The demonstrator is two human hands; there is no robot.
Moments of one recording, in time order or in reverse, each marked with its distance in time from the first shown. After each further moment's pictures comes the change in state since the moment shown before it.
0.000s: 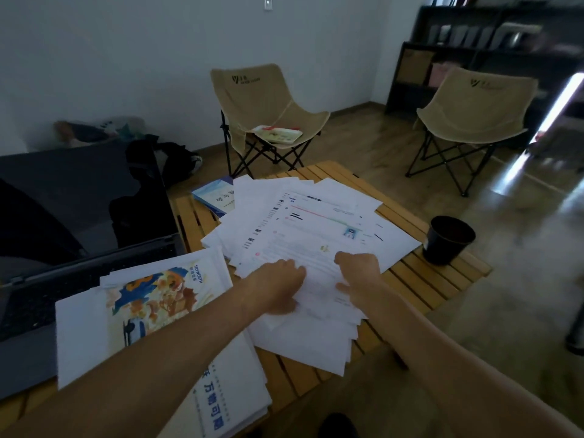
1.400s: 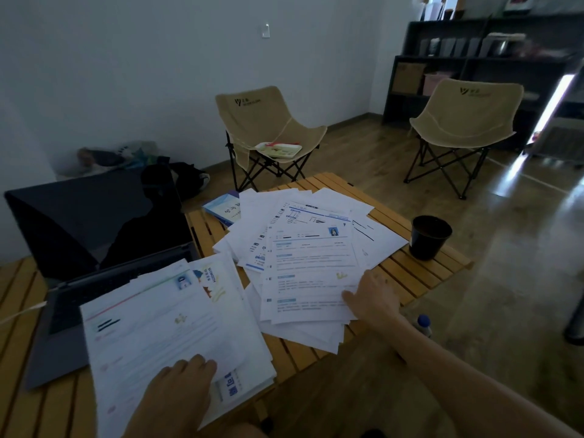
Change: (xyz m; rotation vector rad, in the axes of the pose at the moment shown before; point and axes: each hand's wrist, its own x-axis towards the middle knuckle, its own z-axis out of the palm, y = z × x) left_hand -0.234 0.013 0.062 -0.026 0.317 -0.297; right_hand -0.008 0.059 -0.055 -1.065 0.081 -0.416
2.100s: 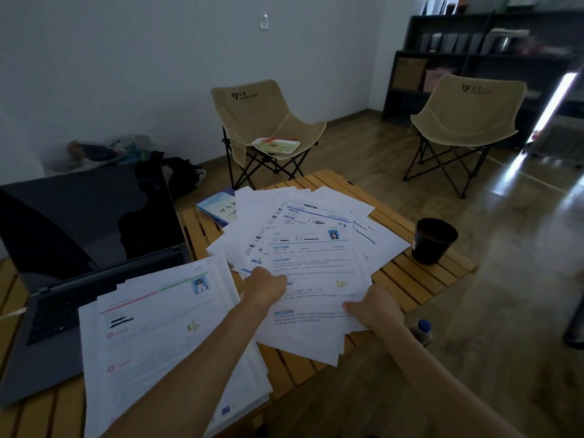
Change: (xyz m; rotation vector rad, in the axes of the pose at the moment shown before) left_hand 0.209 0.065 0.004 -1.124 -0.182 -0.699; right_hand 0.016 0.010 0.011 0.199 -0.090 0.163
